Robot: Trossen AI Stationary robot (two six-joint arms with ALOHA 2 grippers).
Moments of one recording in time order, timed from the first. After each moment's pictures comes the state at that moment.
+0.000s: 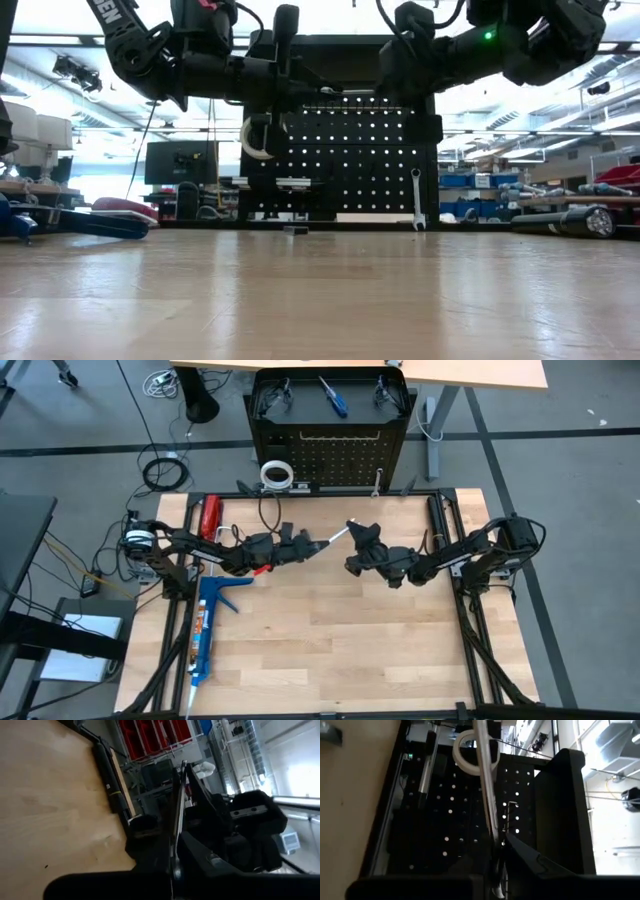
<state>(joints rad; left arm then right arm) 0.12 1.63 0.66 1.02 -0.16 -1.24 0.07 1.58 0.62 1.05 0.98 -1.71</state>
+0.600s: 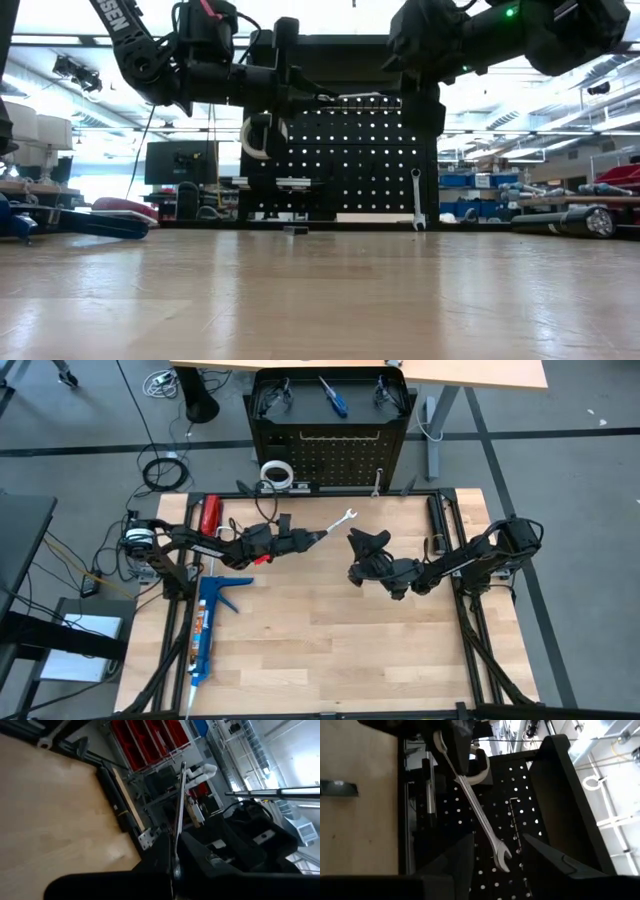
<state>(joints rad) 0.20 1.63 0.66 1.04 -0.11 -1.10 0.18 1.58 0.62 1.08 1.10 -1.46</state>
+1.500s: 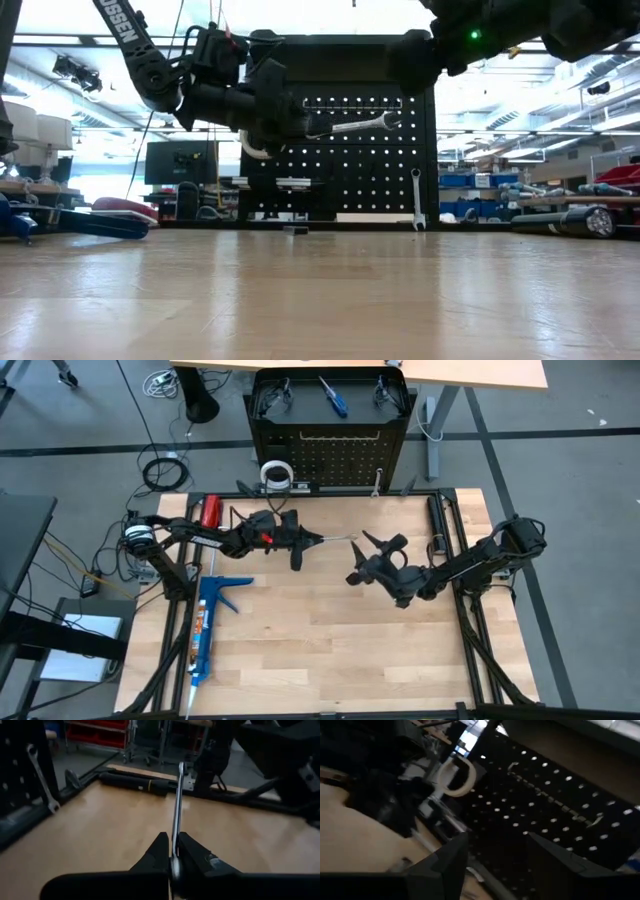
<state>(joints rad) 0.35 1.63 0.66 0.83 0.27 -0.10 0.27 1.54 0.62 1.06 1.24 -0.65</state>
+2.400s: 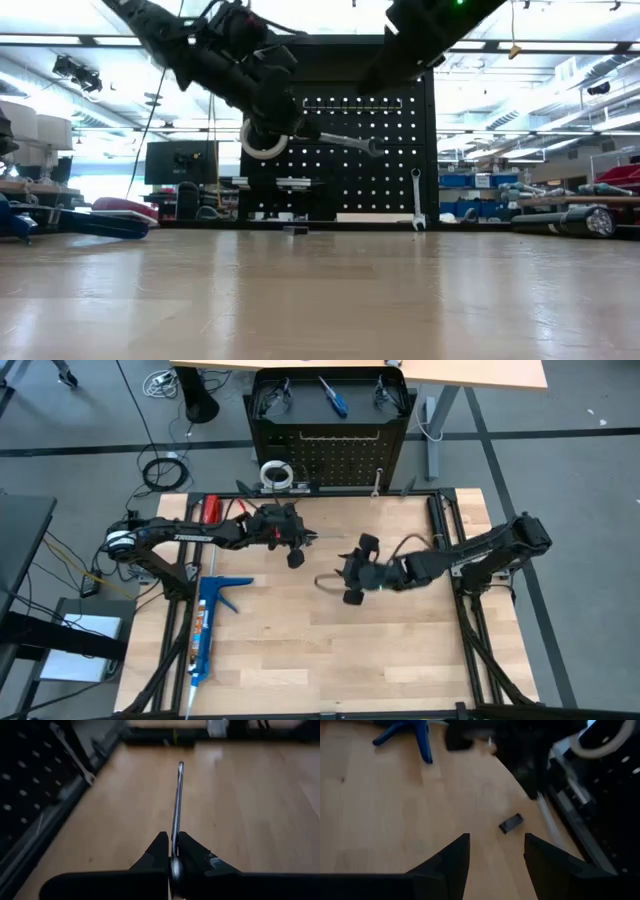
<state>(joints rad) 0.32 1.49 0.84 0.18 0.08 0.13 0.19 1.48 1.02 -0.23 0.60 0.04</state>
